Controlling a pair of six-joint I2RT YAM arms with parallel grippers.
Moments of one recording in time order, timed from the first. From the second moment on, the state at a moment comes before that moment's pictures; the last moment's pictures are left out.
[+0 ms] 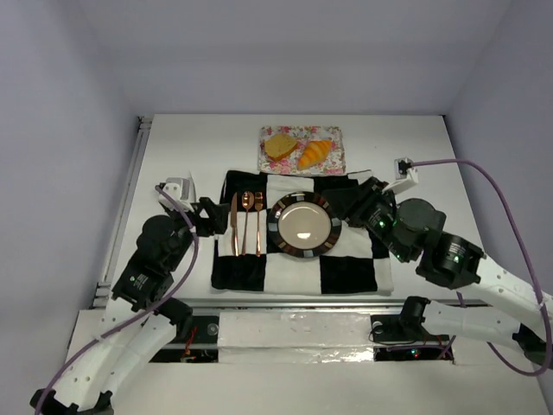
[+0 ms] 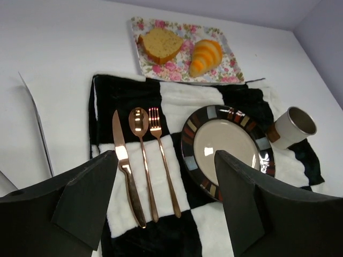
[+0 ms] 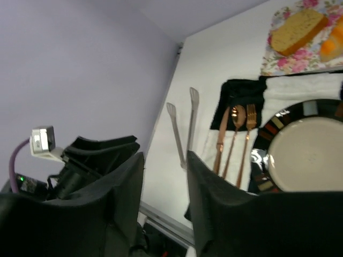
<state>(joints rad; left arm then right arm) -0.48 0.49 0.63 -0.29 -0.14 -0.37 1.06 0.83 1.04 -0.26 0.55 0.86</state>
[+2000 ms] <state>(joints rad) -0.15 1.81 1.00 -0.04 -0.39 -0.22 1.06 0.57 0.82 -0.45 0.48 0.88</state>
